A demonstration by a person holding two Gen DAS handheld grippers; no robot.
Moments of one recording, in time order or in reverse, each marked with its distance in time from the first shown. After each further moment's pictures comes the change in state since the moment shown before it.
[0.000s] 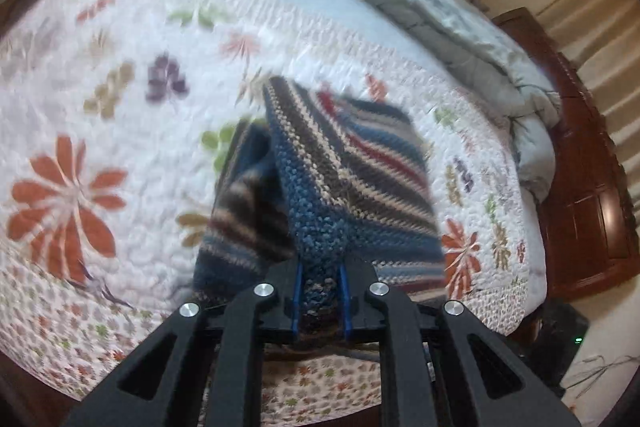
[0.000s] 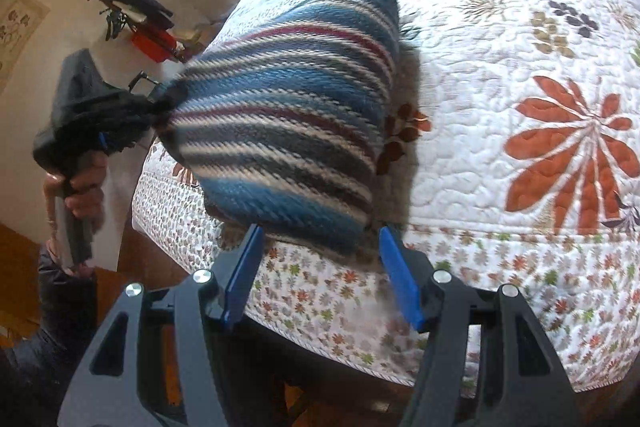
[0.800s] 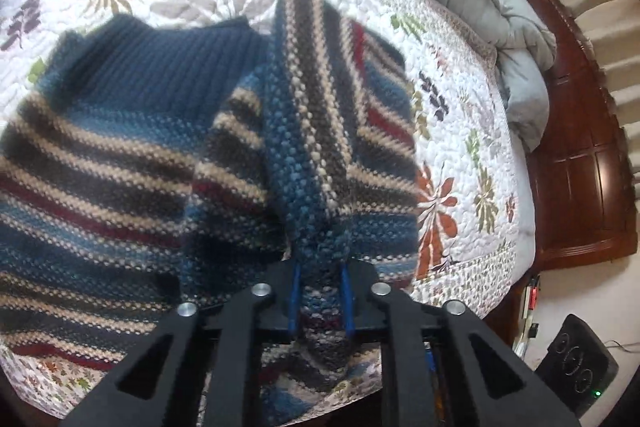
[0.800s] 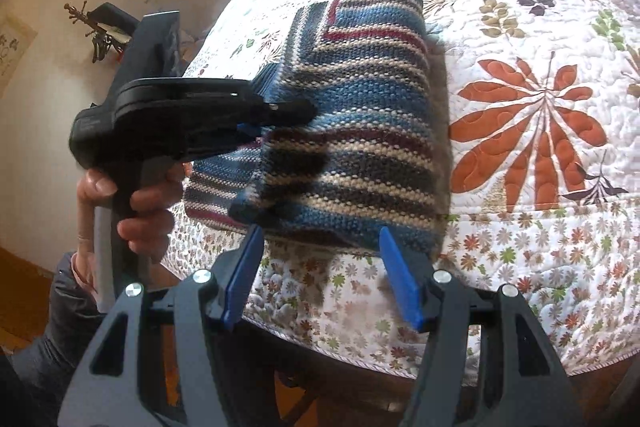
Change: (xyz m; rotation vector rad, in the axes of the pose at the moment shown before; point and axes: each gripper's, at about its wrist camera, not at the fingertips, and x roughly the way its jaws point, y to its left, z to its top) left arm 0.124 -0.125 -0.034 0.047 0.188 -0.078; right arm -0.032 -0.039 -0.014 0.075 -0.047 -0.026
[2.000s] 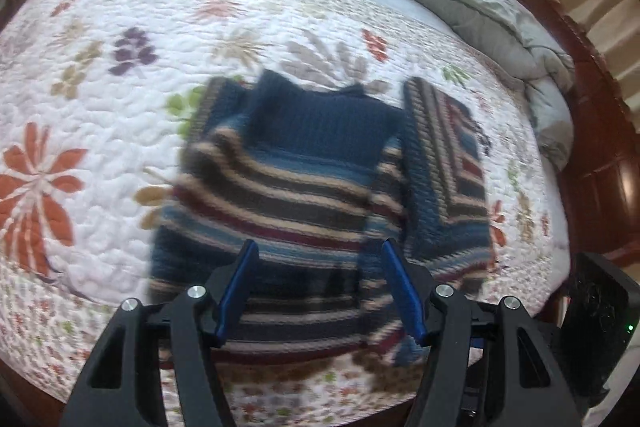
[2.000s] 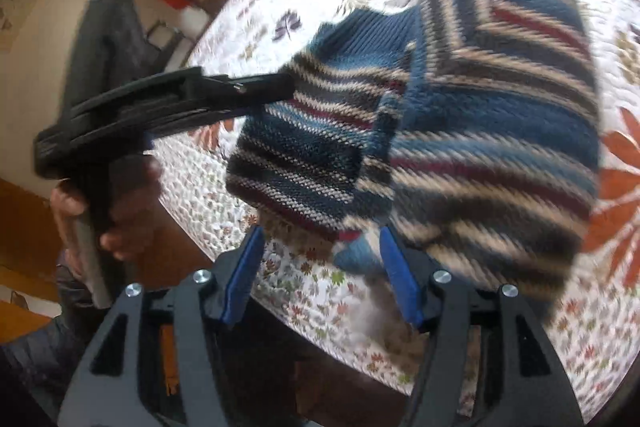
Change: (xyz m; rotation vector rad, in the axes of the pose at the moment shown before) left arm -0.081 0.079 -0.010 0.035 -0.126 0.131; right arm 0.075 0.080 0.032 -0.167 0.198 0.084
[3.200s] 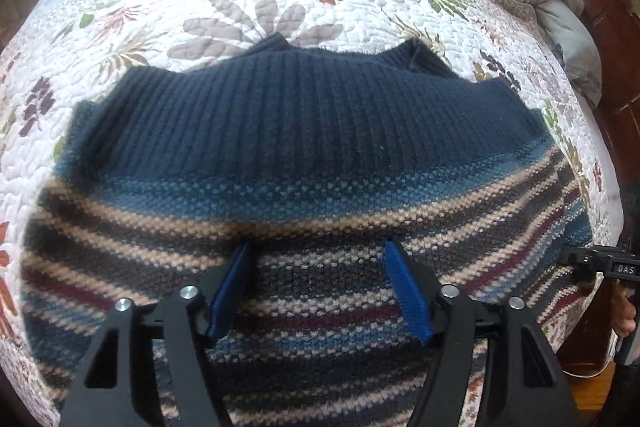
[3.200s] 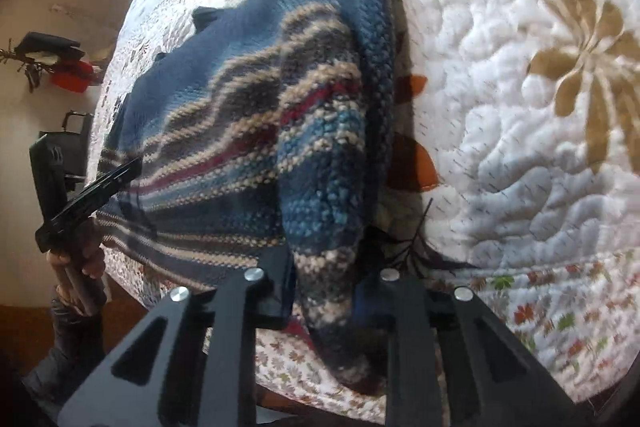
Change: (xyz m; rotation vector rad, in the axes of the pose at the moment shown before) left arm 0.113 -0.076 0.014 0.187 0.060 0.168; right arm -0.104 -0.242 -0.031 0.377 0.013 -0.203
